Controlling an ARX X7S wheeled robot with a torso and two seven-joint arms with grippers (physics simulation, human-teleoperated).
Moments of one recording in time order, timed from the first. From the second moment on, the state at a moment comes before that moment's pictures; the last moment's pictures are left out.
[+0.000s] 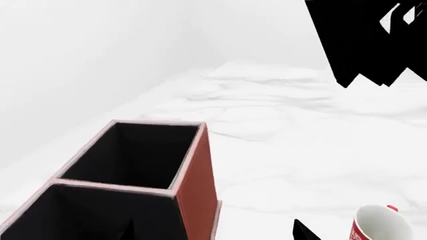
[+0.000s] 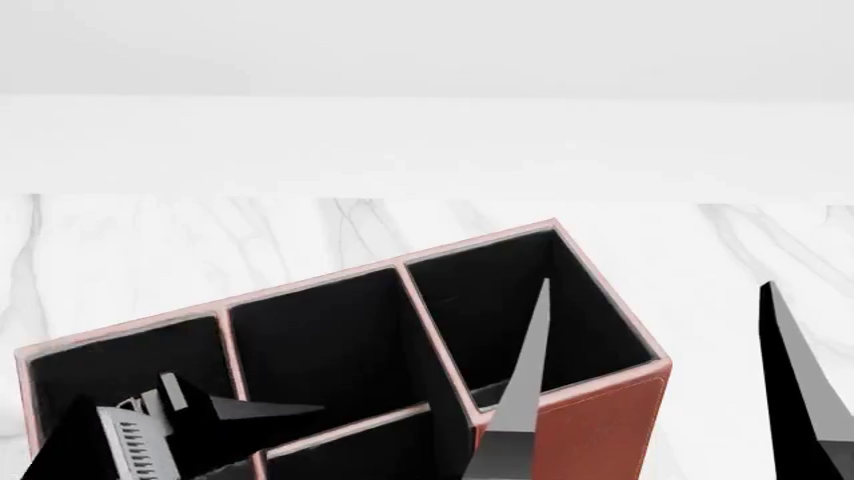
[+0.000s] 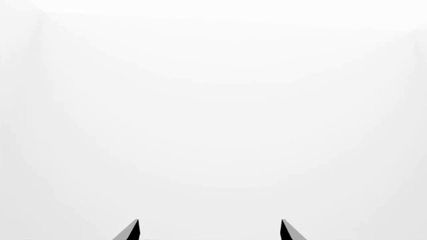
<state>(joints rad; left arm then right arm) -0.72 -0.68 0.58 0.78 -1.24 -0.89 -0.23 0.09 0.54 -0.30 -1.03 0.27 0.37 0.64</state>
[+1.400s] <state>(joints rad) -0.91 -0.56 0.86 0.64 -1.28 -1.17 -0.15 0.14 0.66 -0.37 -1.02 0.34 0.32 0.78</state>
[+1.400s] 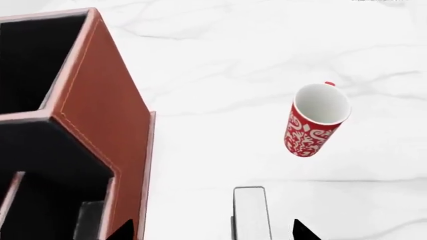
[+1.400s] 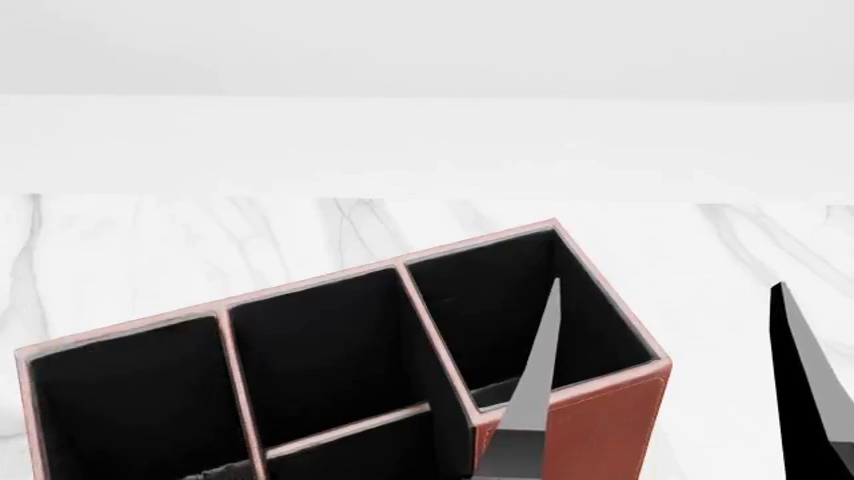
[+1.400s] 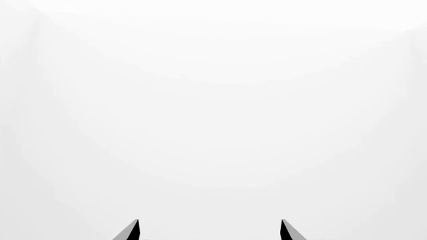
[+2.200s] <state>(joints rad) -0.82 -0.46 0.99 0.52 -1.19 -1.17 -0.23 0.14 0.69 -0.40 -1.00 0.35 0.29 0.80</state>
